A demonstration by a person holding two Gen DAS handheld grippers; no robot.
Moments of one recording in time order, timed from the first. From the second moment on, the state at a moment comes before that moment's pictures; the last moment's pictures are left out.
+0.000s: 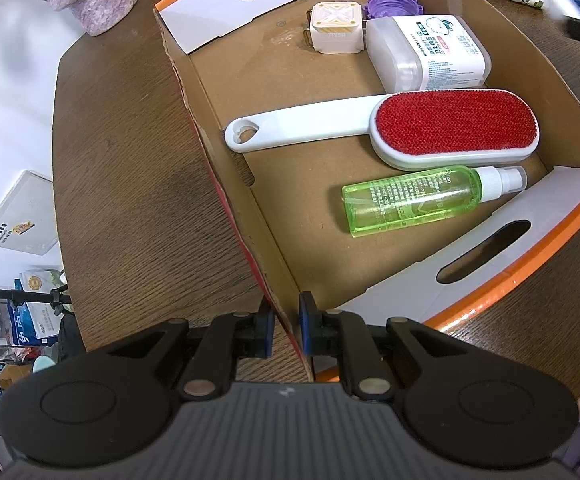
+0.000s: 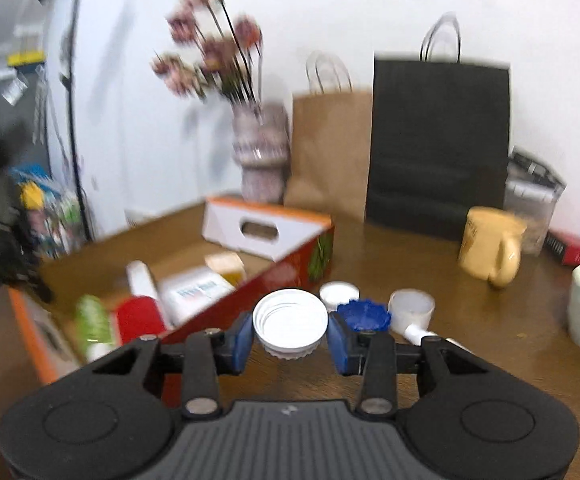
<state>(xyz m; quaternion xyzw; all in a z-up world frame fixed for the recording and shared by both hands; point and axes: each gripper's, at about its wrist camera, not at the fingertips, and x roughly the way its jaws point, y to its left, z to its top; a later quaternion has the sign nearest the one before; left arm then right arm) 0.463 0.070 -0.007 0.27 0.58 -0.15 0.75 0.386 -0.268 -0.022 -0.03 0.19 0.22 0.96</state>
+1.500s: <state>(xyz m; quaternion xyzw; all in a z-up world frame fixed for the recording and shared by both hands) 0.460 0.073 -0.006 0.27 0.57 -0.15 0.76 0.507 -0.041 -0.009 -0.21 0.31 0.47 0.80</state>
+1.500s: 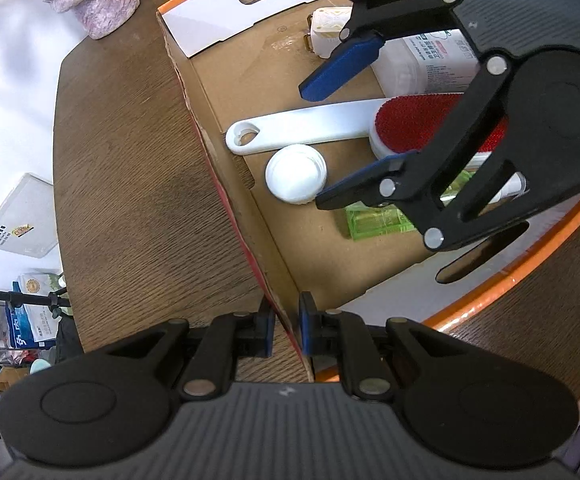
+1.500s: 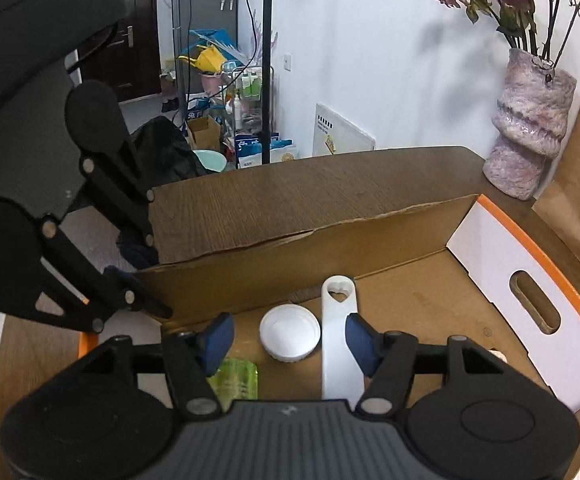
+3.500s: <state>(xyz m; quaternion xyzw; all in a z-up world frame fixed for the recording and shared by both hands) 0.459 0.076 -0.006 0.26 0.57 -0.15 0.77 0.527 -0.238 -0.071 -0.06 0.31 0.12 0.94</state>
